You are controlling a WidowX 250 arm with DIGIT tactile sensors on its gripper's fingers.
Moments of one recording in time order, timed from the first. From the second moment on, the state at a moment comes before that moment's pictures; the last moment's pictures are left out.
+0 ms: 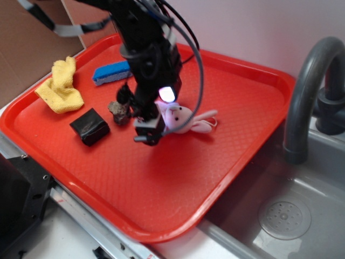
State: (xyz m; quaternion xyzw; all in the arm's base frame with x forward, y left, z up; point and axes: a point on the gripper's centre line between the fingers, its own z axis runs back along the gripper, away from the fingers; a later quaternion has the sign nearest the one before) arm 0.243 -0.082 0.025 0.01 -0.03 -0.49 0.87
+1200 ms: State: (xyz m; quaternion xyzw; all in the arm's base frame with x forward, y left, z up) arm 0.214 -0.055 0.103 0.00 0.02 -0.19 0.98
